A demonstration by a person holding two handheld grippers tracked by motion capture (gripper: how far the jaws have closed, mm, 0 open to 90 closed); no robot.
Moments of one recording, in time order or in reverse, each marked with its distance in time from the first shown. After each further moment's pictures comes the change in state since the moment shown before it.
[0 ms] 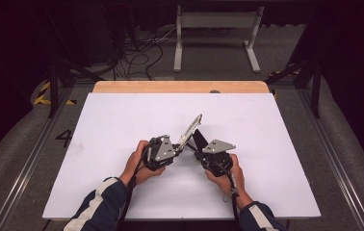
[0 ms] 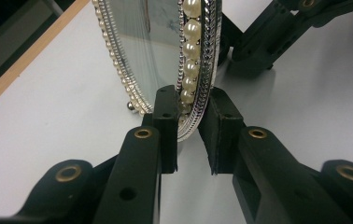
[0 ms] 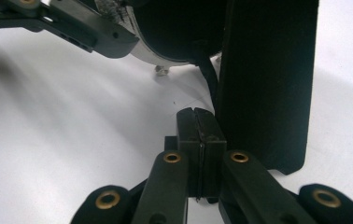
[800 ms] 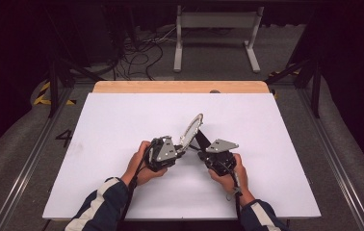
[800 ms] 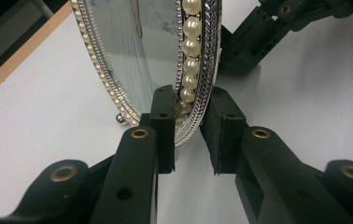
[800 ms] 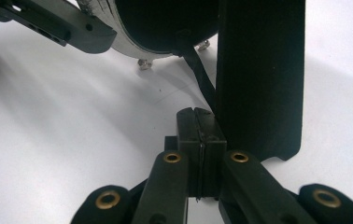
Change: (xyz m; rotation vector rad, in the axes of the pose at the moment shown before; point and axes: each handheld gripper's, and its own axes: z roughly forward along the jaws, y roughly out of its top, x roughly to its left) left arm -0.005 0.003 0.002 -0.003 -0.018 -0.010; right arm -0.009 -0.005 -0.002 0.025 -0.010 -0.004
